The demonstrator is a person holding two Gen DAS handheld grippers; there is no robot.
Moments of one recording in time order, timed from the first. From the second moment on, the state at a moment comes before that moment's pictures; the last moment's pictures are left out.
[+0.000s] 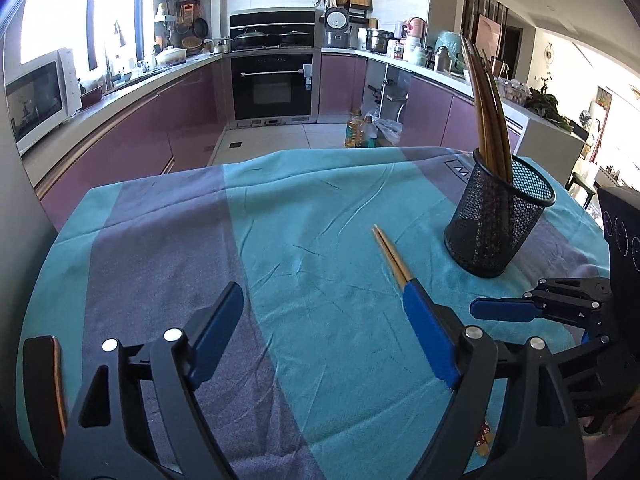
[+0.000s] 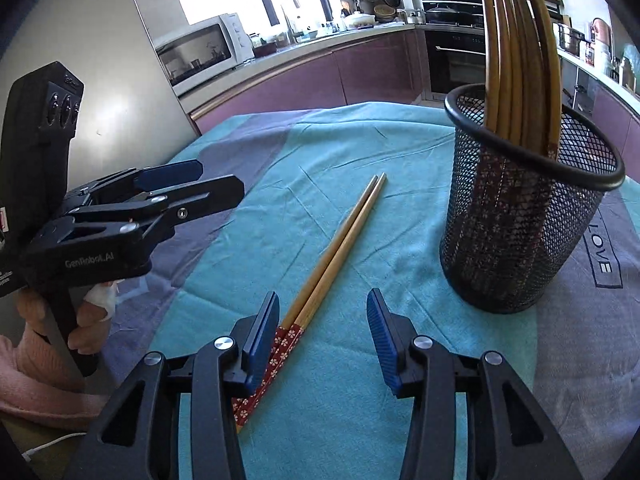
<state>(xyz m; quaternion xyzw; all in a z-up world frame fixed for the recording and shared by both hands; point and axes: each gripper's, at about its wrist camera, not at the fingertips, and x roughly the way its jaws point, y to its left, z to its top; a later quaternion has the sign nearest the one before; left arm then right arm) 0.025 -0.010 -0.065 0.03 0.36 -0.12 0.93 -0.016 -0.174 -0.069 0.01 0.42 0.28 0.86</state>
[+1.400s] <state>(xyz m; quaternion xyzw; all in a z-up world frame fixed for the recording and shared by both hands) 0.036 -0.069 -0.101 0.08 0.42 -0.19 0.88 -0.005 -0.191 -0.078 0.01 0.44 0.24 0.86</state>
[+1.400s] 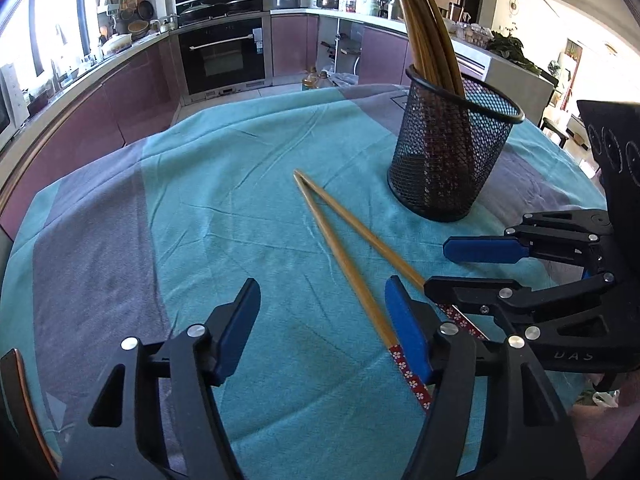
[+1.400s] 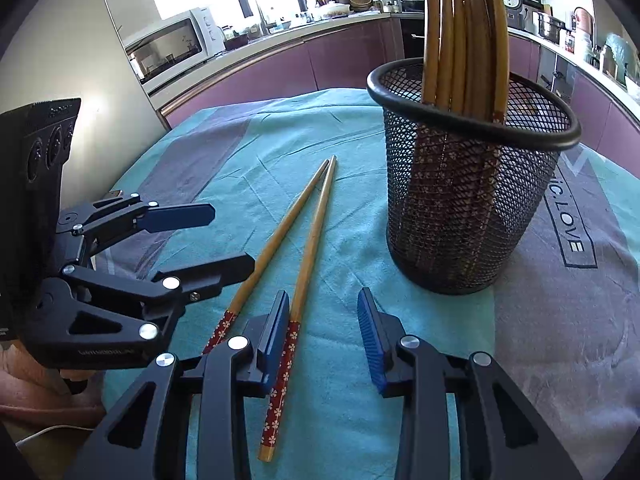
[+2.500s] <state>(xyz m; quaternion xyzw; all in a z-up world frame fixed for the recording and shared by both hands) 0.067 -0.068 -0.107 0.05 0.46 -0.19 0.87 0.020 -0.180 -0.082 0.00 0.43 0.22 0.87</state>
